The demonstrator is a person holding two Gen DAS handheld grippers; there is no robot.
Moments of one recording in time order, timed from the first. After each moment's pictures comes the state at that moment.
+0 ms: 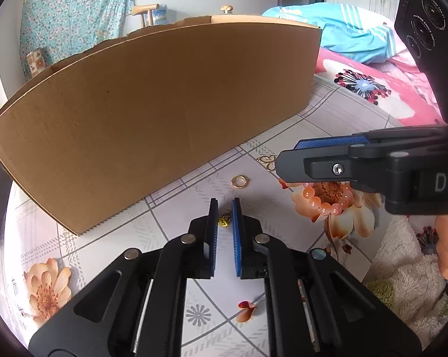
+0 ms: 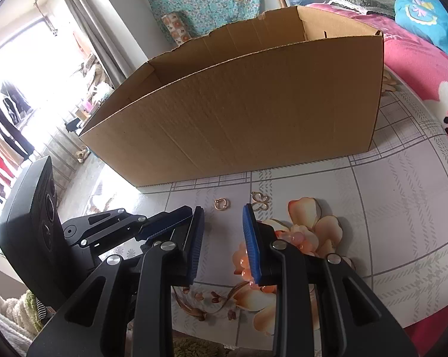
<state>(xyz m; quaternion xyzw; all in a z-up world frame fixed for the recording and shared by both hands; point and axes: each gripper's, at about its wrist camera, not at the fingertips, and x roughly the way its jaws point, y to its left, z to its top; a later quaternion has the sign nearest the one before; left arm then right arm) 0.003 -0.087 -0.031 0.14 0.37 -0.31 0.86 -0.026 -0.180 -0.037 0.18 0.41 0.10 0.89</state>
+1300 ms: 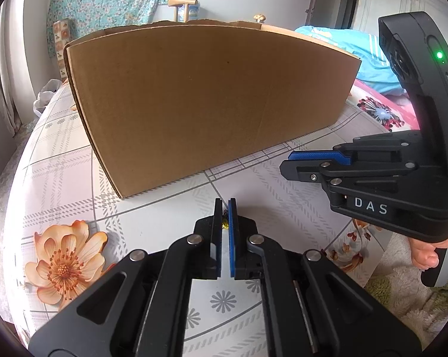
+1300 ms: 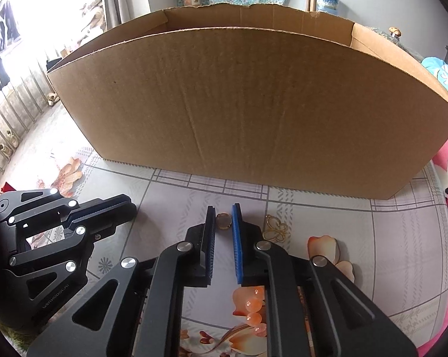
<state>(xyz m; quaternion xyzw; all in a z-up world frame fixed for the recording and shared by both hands) 0.010 -0.028 -0.034 0.05 0.38 -0.28 0.88 0.014 -0.127 -0.049 0.01 0.45 0.06 0.89</state>
